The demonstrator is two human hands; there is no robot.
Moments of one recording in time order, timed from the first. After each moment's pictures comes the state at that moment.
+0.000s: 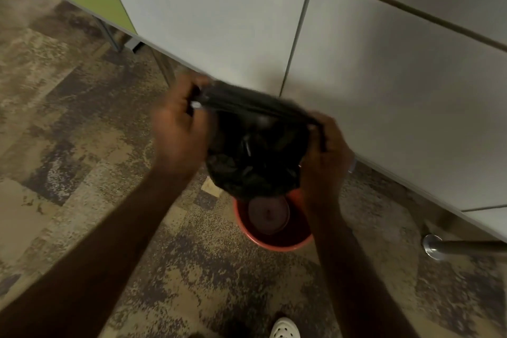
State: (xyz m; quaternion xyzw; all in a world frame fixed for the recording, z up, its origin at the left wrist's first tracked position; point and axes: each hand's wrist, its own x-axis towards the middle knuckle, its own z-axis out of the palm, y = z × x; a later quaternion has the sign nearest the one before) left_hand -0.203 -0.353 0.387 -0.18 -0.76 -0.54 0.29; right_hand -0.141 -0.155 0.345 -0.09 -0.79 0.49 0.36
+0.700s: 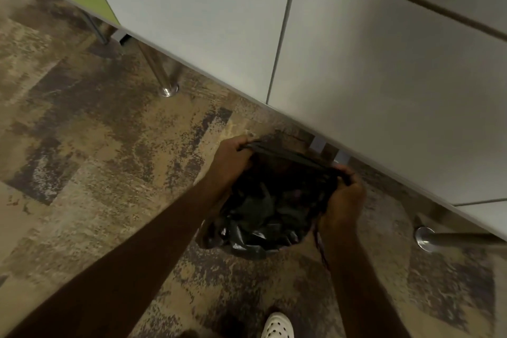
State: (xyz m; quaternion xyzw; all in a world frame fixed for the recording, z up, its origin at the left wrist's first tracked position) left_hand -0.188 -0.280 0.296 0.03 -0.78 -0.58 -0.22; right_hand -0.095 -0.094 0.276 -0.46 -0.54 0.67 0.19
